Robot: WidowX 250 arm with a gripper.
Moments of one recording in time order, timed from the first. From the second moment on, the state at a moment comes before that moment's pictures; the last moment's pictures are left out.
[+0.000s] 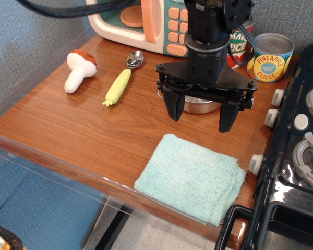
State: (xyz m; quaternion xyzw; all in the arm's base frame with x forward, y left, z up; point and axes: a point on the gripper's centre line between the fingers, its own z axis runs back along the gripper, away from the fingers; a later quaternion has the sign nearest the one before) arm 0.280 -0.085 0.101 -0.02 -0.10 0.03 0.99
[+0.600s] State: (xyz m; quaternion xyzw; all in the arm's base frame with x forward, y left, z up) arm 0.318 -0.088 0.084 -0.01 -0.09 0.03 1.00
